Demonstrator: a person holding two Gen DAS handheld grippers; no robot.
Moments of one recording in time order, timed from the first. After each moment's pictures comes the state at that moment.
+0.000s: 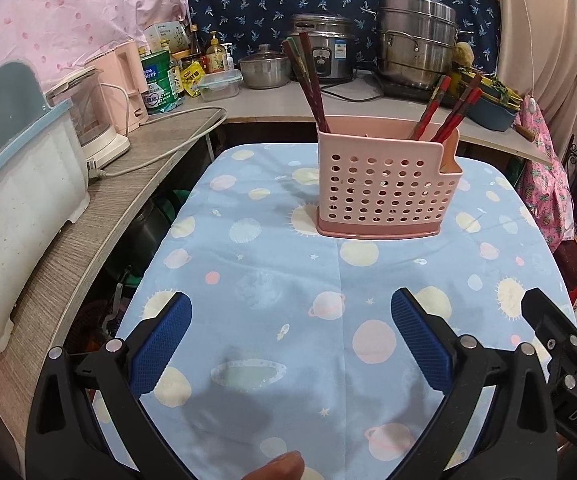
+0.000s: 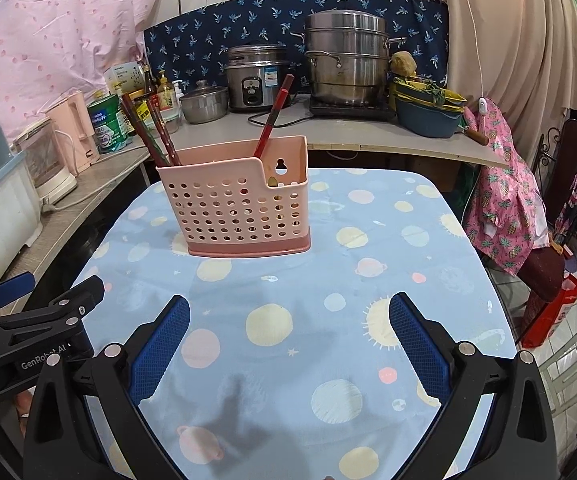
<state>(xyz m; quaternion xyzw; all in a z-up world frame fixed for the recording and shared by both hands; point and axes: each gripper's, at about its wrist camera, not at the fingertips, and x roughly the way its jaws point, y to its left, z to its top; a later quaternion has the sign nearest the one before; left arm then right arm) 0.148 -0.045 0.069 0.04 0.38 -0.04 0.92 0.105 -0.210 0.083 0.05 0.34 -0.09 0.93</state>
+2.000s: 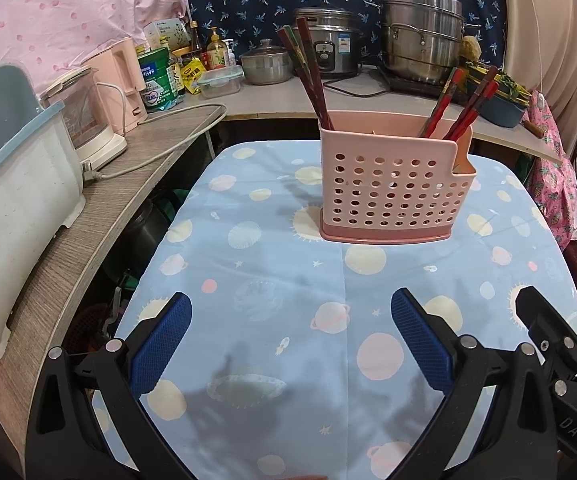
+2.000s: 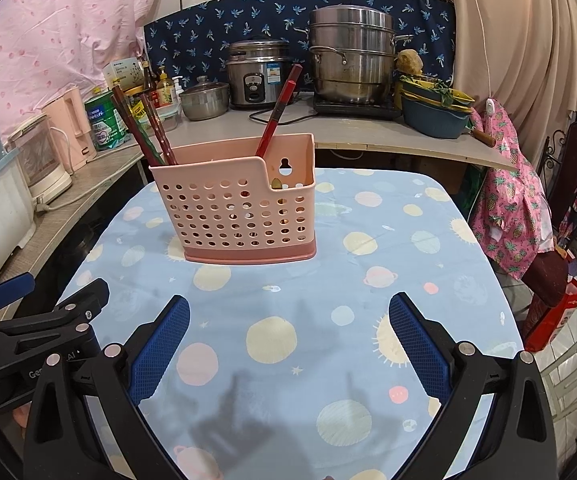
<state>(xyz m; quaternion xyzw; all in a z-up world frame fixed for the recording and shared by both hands) 0.167 -0.050 0.059 0.05 0.38 -0.03 0.92 0.127 -0.206 0.076 0.05 0.35 -0.09 0.93</state>
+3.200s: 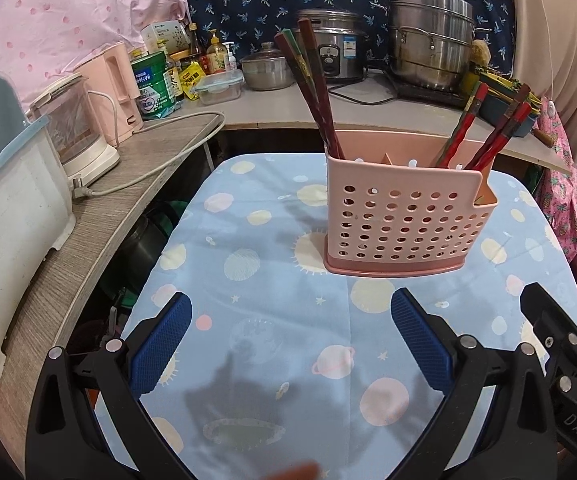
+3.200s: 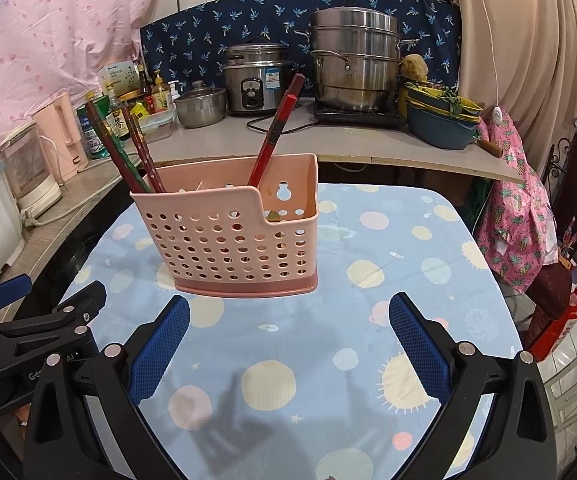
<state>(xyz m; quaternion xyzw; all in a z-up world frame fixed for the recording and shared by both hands) 0.212 -0.054 0.061 0.04 0.38 -0.03 0.92 0.169 -0.218 0.079 0.05 0.34 -0.09 0.93</state>
